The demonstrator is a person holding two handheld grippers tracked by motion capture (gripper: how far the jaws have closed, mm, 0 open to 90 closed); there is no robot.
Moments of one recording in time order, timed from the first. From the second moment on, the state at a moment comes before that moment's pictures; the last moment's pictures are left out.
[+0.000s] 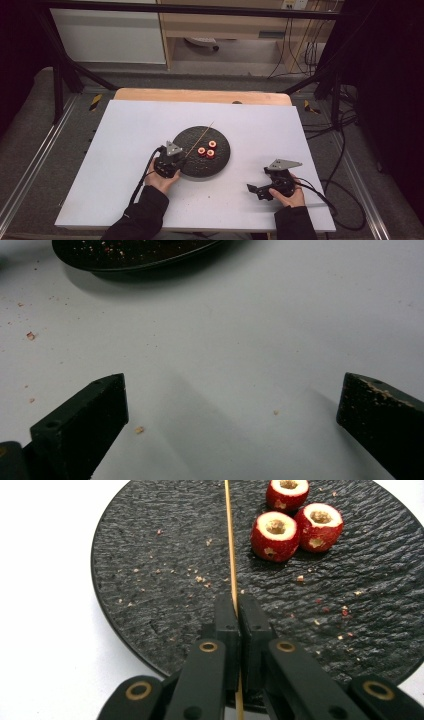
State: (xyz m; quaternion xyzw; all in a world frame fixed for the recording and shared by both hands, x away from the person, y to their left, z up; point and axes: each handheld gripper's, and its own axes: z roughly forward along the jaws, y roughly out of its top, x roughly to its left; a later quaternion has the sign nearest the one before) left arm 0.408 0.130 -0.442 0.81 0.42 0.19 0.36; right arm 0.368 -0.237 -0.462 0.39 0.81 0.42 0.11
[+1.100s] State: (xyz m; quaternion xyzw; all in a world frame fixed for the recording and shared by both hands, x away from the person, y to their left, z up) left arm 0.383 0.168 -0.417 0.85 0.35 0.16 0.36; right arm 0.368 -0.237 -0.460 0.39 0.81 0.42 0.11
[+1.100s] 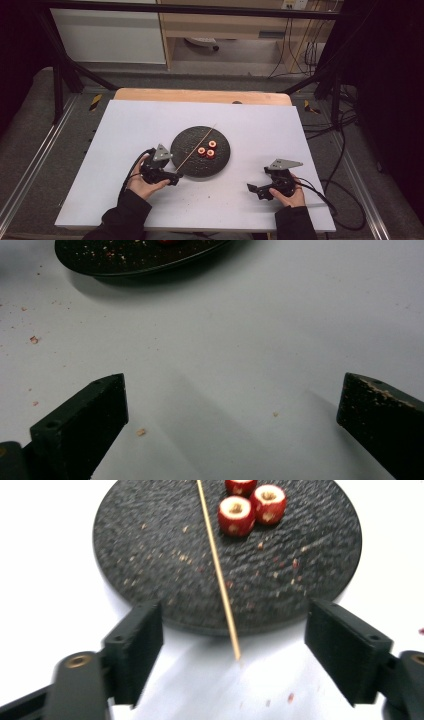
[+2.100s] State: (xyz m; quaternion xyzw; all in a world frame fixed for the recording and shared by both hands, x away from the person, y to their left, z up) left arm 0.344 0.264 -0.453 0.81 0.39 0.17 0.40; right arm 0.368 -0.238 -0.460 0.39 0.81 0.42 0.10
